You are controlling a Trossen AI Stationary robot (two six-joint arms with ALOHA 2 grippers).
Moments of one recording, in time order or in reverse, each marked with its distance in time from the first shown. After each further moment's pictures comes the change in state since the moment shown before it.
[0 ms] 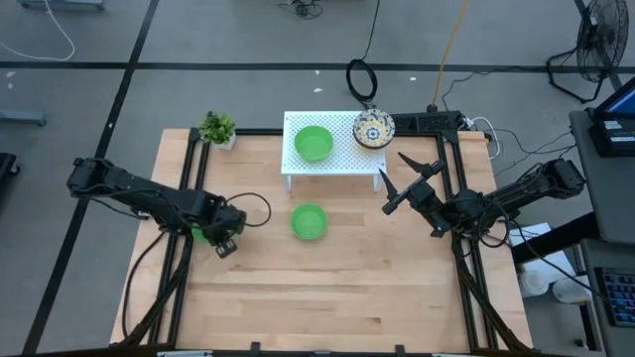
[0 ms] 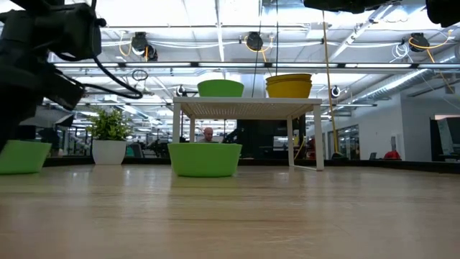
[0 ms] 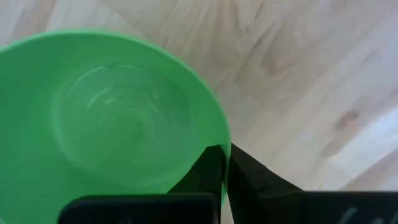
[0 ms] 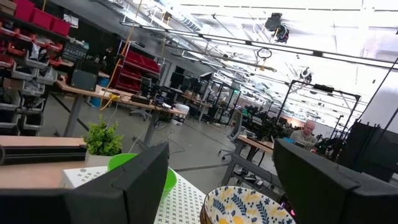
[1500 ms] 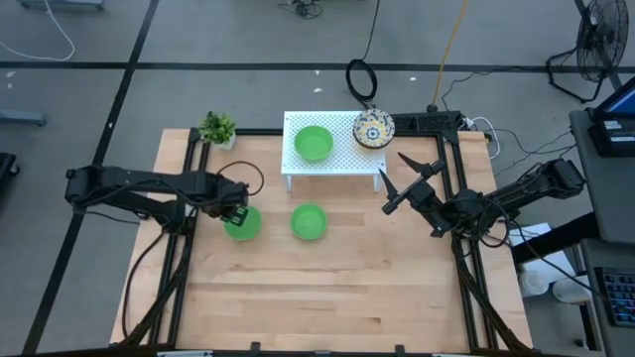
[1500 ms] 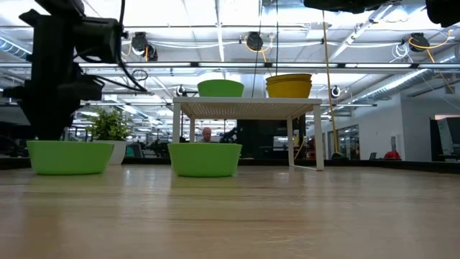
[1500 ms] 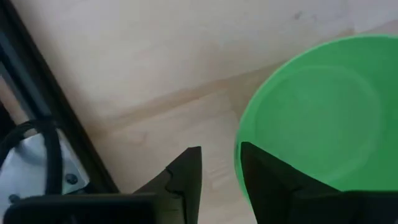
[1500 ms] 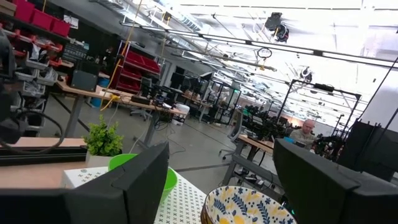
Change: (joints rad) left arm 0.292 -0.016 0.090 -0.126 -0.245 -0.226; right arm 0.000 0.000 0.000 -0.001 0.000 0.006
